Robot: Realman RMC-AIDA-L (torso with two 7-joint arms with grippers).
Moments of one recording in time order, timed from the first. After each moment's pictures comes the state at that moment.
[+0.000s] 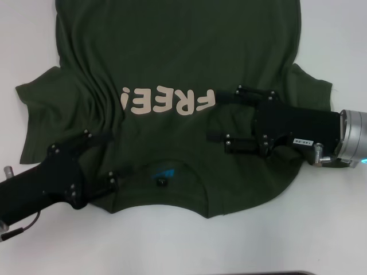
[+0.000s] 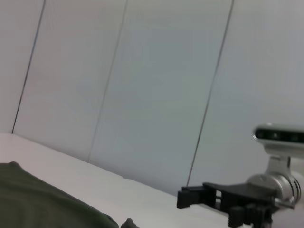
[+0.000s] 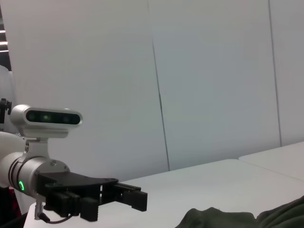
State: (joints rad) left arm -0.26 -2.14 -2.67 -0.44 -1.17 1.83 -0.94; right arm 0.52 2.09 -0.56 -0.30 -1.99 -1.65 0.88
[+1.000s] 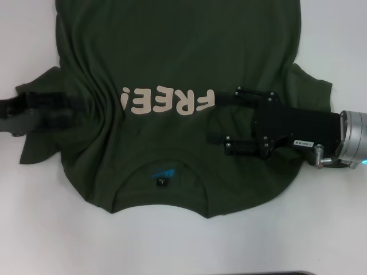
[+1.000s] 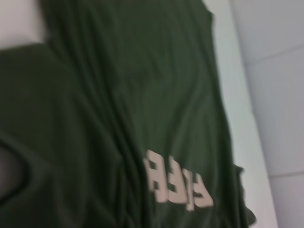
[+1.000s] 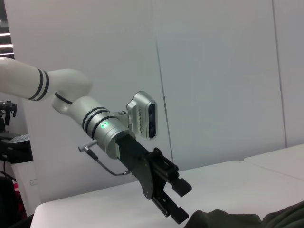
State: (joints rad) left arm -0.51 -1.97 -2.62 -0.68 -0.87 1.64 -2.46; right arm 0.53 2.09 -0.56 -0.30 -2.00 -1.67 0.88
